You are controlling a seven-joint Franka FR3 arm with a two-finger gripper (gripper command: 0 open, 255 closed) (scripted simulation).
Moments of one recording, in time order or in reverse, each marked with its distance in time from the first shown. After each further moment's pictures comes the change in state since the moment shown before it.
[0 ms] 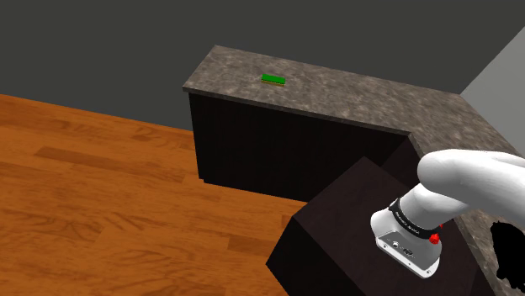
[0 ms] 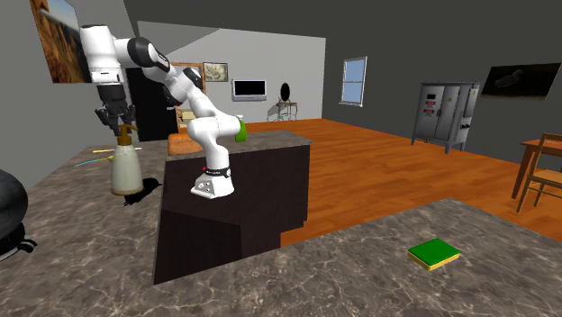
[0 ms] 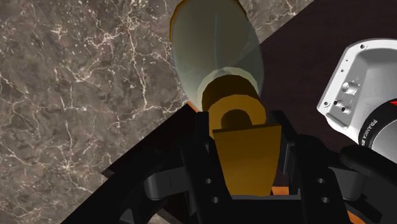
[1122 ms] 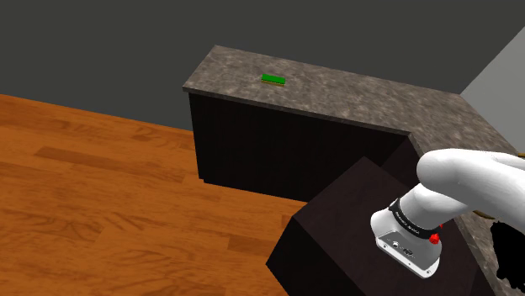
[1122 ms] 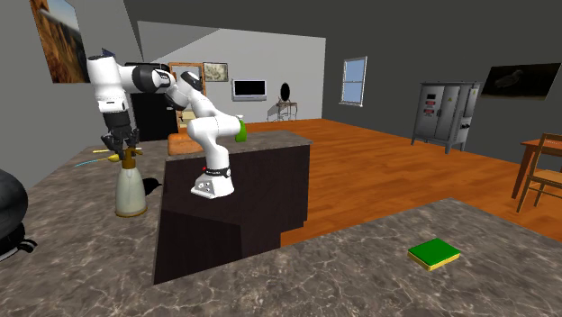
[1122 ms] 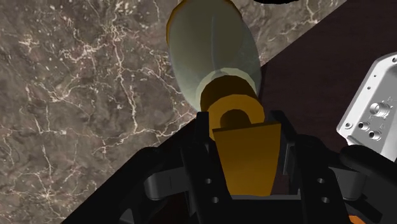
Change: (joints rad) arm -0.039 -0.058 -0.146 -0.186 -0.133 0.154 0.020
